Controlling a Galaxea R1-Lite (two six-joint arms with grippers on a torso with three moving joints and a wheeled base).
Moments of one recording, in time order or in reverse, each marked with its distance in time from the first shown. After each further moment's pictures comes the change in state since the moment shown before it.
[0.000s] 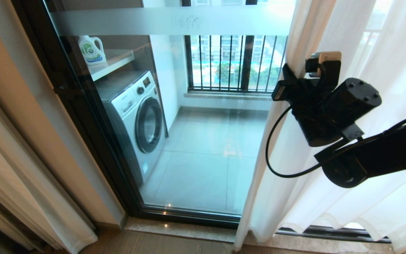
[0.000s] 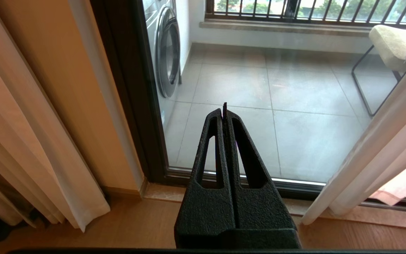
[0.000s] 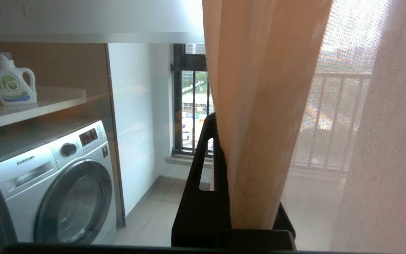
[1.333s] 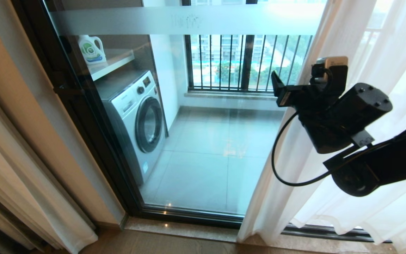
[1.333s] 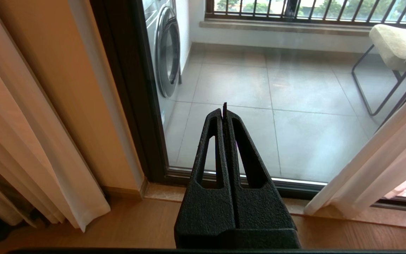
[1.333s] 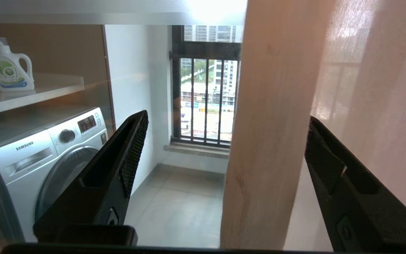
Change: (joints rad) left arm 0.000 0.000 0.000 0.000 -0.001 0.000; right arm -0.006 -0.073 0.104 -0.032 0.000 -0.005
